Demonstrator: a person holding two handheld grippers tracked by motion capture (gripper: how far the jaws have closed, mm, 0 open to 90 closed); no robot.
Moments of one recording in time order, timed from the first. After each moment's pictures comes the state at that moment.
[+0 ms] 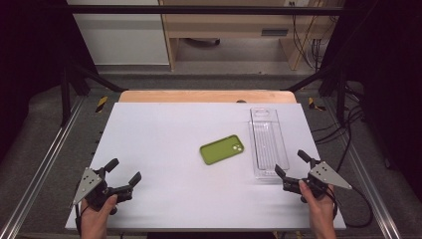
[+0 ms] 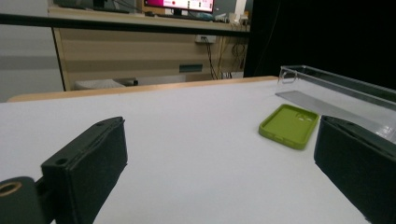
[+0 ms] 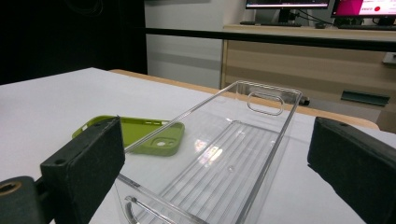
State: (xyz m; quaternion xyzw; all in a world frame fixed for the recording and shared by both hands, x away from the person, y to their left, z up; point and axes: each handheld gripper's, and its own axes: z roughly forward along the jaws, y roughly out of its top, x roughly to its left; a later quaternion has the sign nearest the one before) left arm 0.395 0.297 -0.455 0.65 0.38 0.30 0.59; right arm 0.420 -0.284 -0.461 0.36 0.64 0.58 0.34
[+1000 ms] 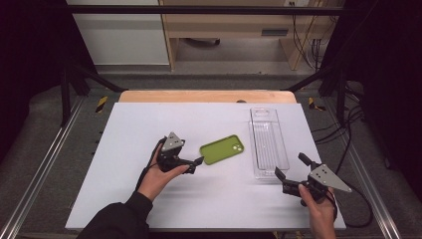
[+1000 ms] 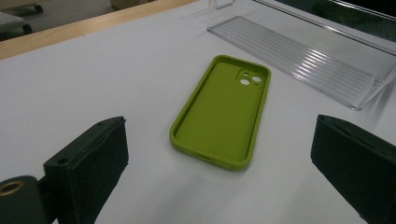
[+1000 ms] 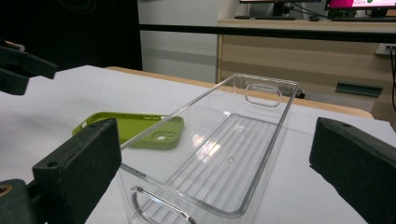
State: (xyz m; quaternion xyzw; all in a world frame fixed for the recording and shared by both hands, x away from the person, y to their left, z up) left arm 0.508 0.134 -0.441 0.80 0.32 0.16 0.48; right arm 0.412 -0.281 -0.463 0.38 0.64 0.57 0.34
